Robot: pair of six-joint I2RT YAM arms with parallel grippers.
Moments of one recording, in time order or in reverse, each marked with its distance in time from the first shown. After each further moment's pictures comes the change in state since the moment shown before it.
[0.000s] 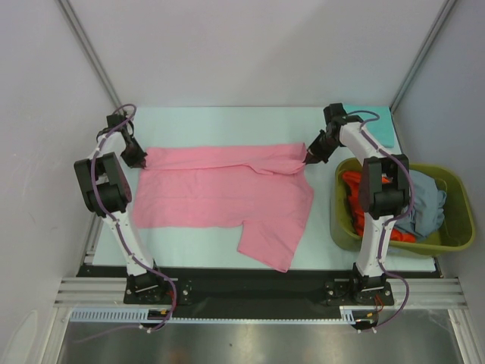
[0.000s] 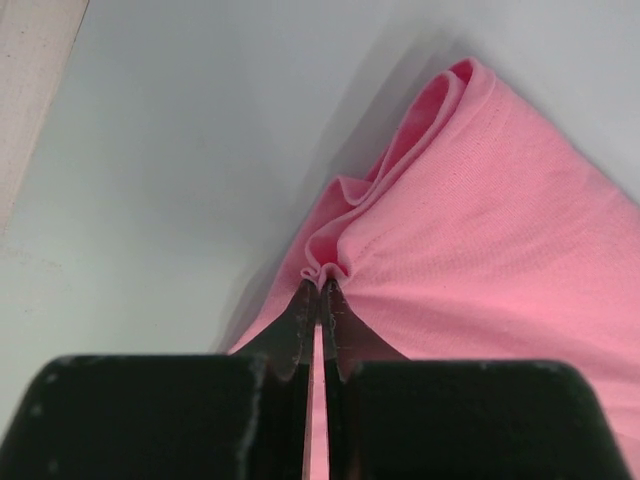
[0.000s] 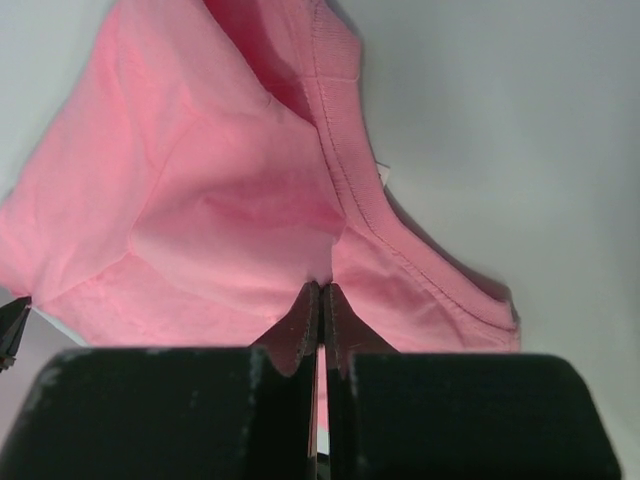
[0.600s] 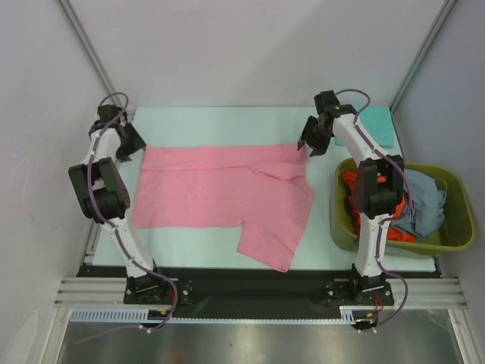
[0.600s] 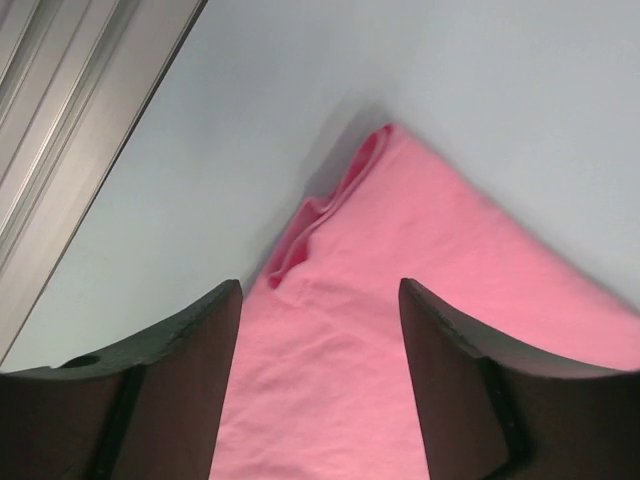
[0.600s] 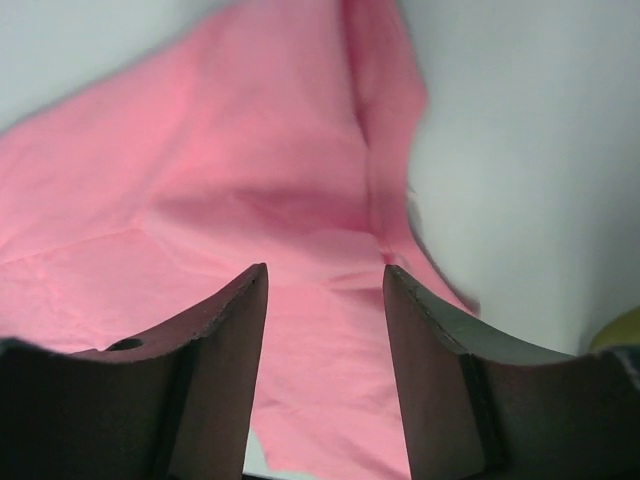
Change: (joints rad) left arm 0.003 -0.097 0.003 0.023 -0.040 -0.037; right arm 0.063 0.019 0.149 -0.068 0.154 -0.192
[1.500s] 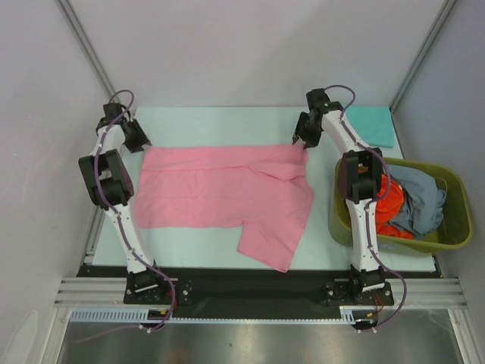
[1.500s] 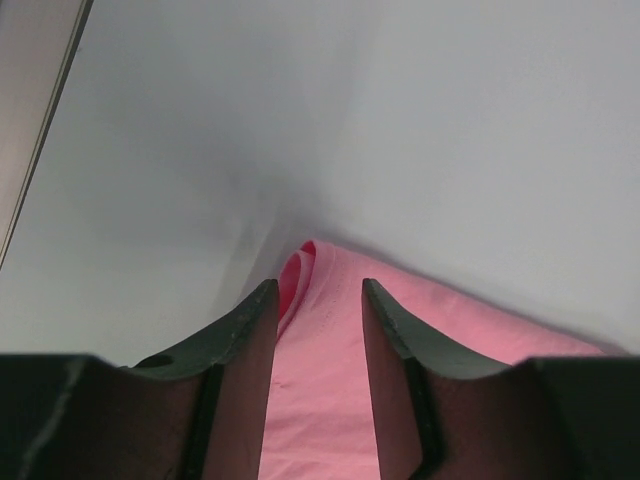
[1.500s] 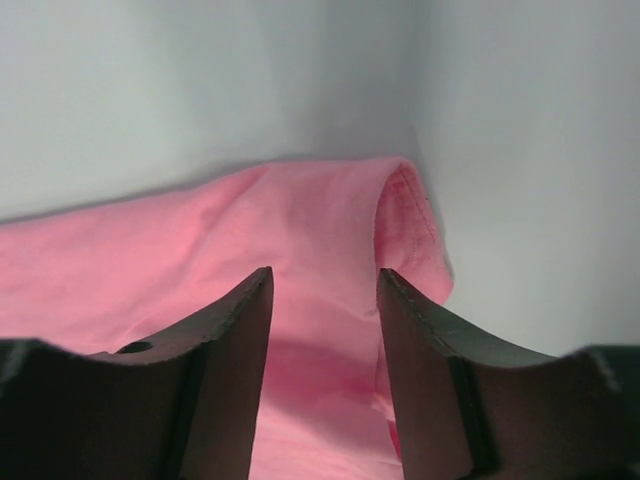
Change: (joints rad) left arm 0.001 0.253 0.254 0.060 0.197 0.048; right arm 0.002 0.339 0.389 0.014 0.009 -0.113
